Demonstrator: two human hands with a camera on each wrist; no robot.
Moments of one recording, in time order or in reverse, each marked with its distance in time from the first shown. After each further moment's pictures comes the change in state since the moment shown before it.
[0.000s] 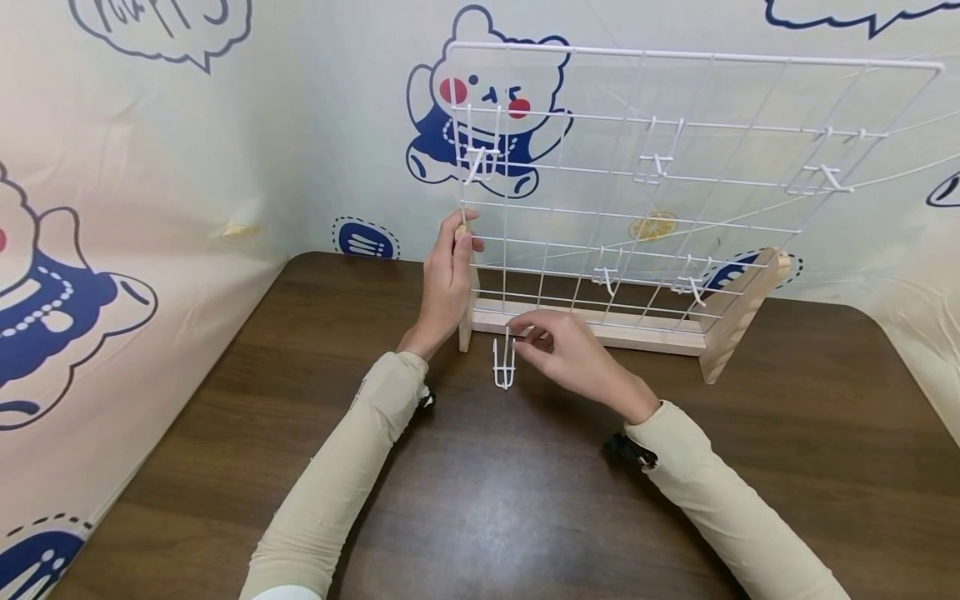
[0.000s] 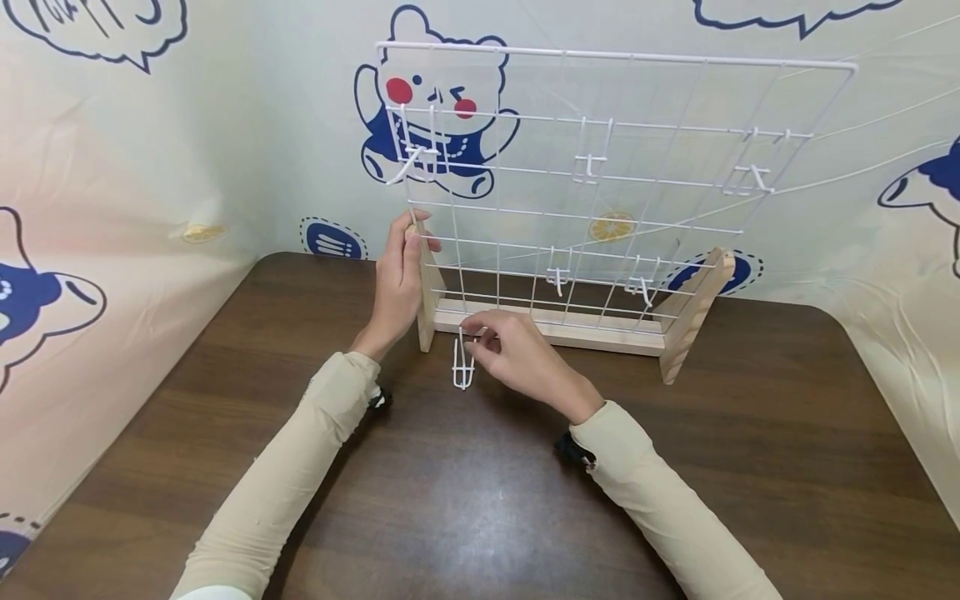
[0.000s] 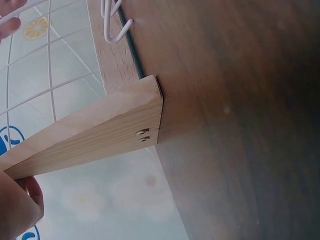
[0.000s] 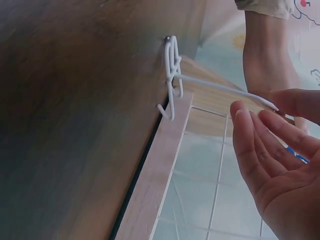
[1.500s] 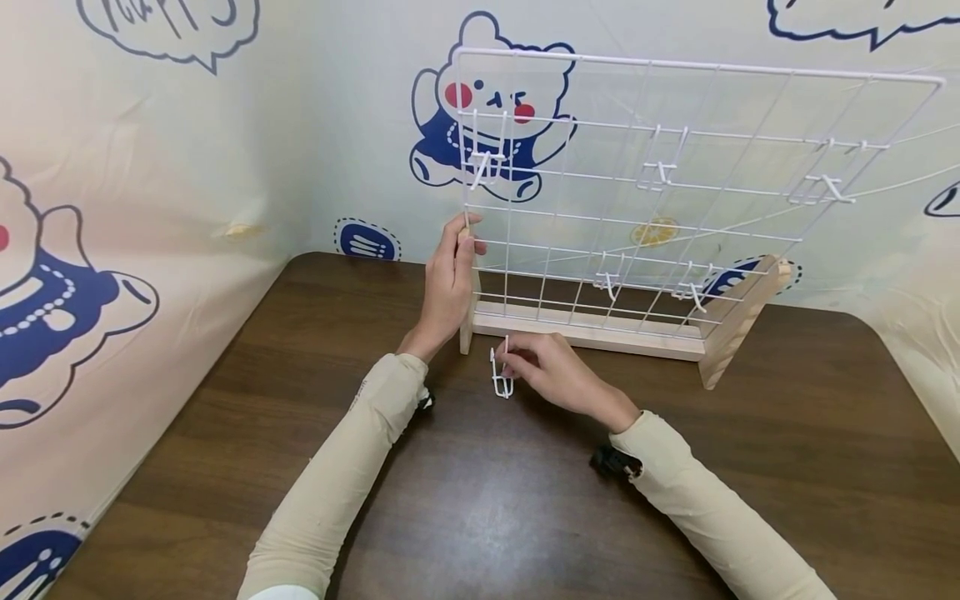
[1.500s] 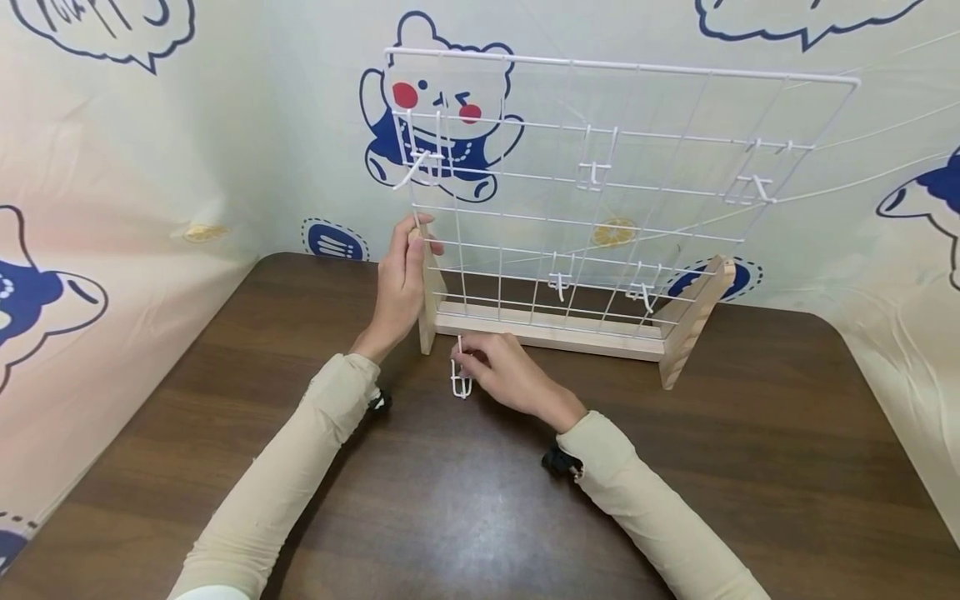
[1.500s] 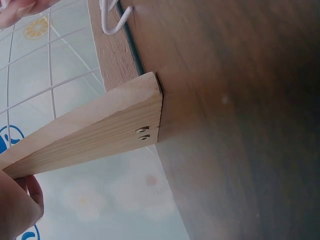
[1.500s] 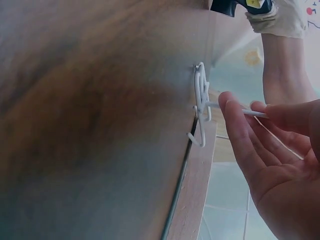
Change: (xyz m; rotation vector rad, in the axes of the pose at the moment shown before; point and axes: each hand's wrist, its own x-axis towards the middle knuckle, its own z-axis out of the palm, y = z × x) left_hand 0.000 0.003 -0.001 -0.020 -0.001 0.017; right_hand 0.000 0.011 0.027 0.107 -0.113 0.042
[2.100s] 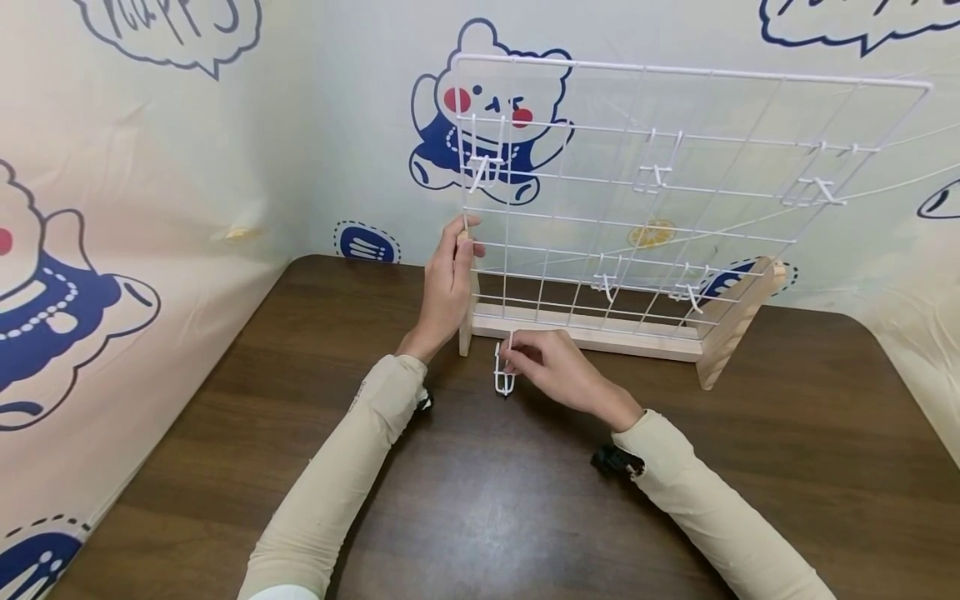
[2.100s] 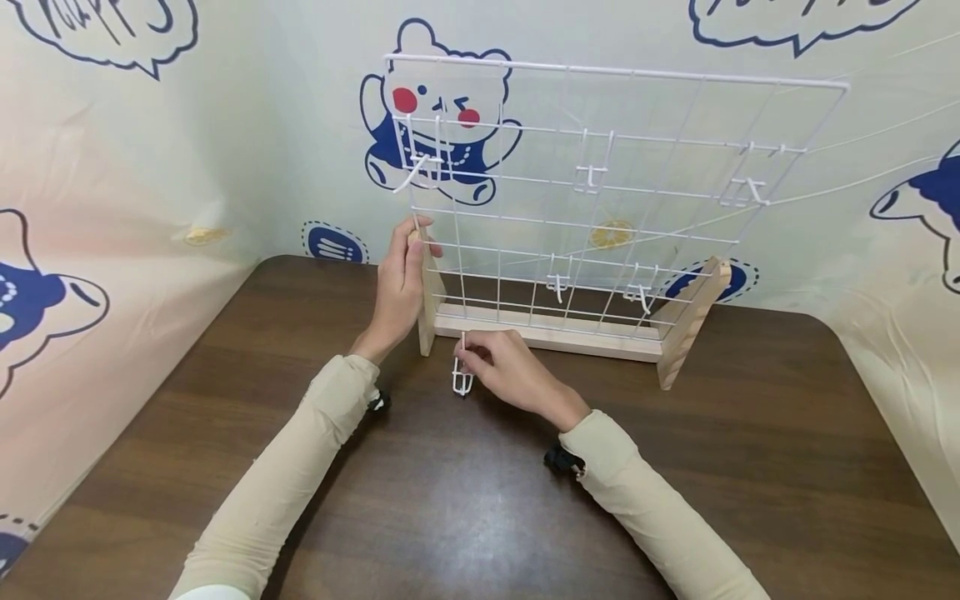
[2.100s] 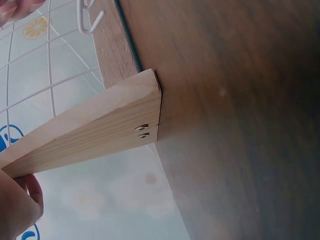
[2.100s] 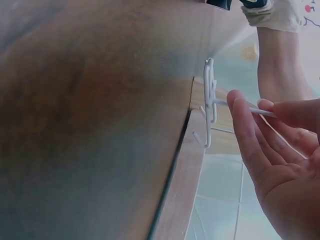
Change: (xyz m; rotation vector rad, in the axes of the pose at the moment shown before) left_hand 0.000 -0.006 -0.001 -0.006 -0.016 -0.004; right_hand -0.002 -0.005 -0.007 0.004 0.043 -0.020
